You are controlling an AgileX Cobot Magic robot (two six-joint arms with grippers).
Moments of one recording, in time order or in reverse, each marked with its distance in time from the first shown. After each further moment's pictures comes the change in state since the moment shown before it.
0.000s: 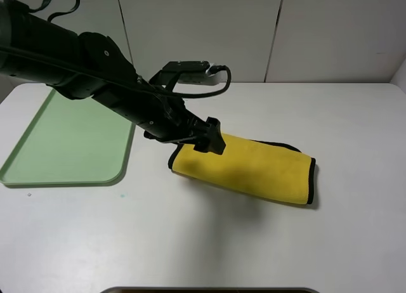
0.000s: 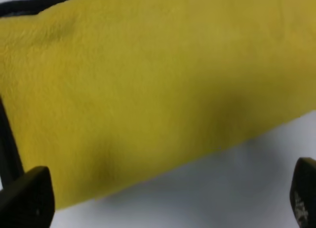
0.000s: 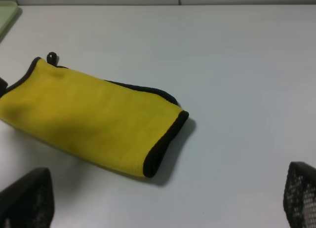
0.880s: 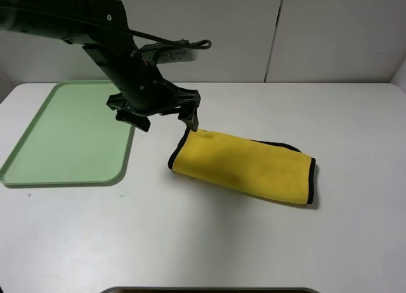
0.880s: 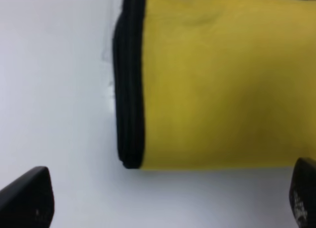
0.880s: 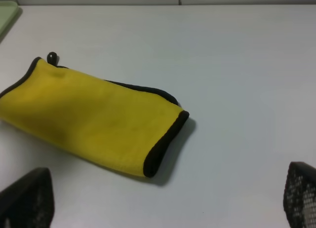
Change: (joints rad) left arm 0.075 0.058 -0.246 0.556 0.329 -0.726; right arm 0.000 0.000 0.000 0.001 0.000 0.000
